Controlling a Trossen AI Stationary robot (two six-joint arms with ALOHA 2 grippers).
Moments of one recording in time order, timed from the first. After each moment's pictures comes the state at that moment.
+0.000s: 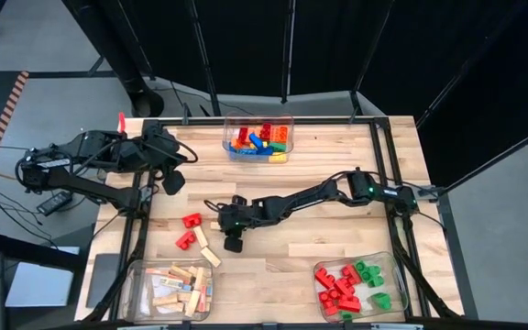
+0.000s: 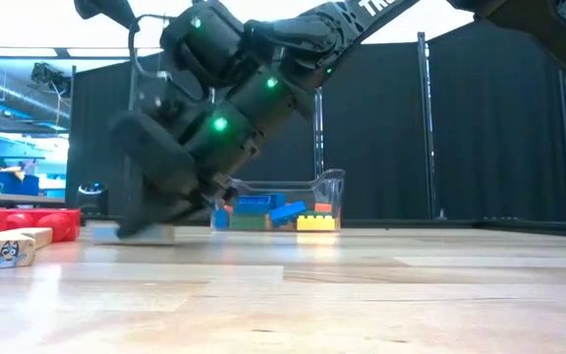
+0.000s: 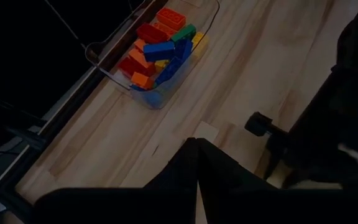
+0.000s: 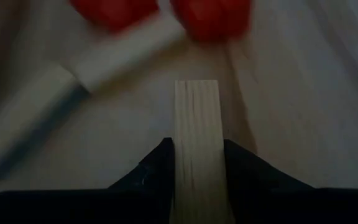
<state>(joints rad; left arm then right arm) -0.01 0.96 1.32 -1.23 -0.41 -0.40 0.12 2.39 1.76 -0.14 0.06 0.25</state>
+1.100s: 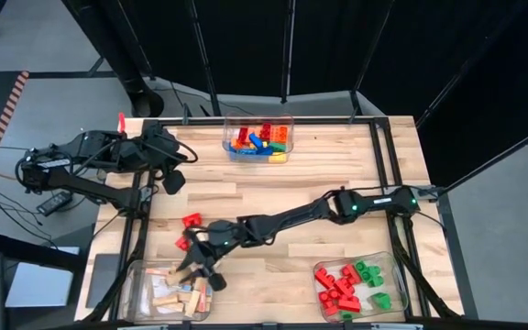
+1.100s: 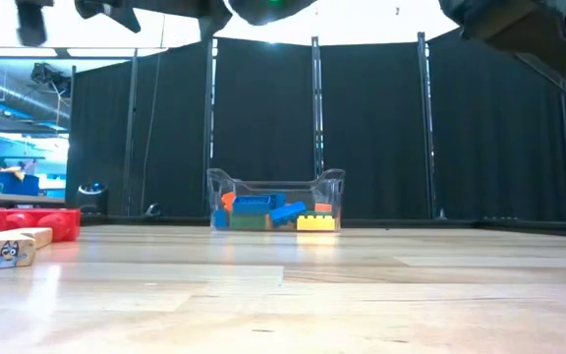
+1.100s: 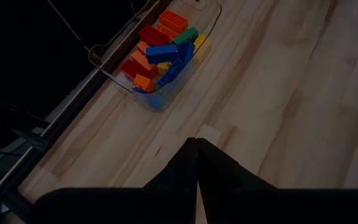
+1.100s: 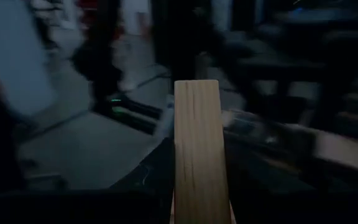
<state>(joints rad) -0.01 0.96 1.32 -1.23 -0.42 -0.40 0.23 2.62 2.33 0.15 -0.37 0.00</state>
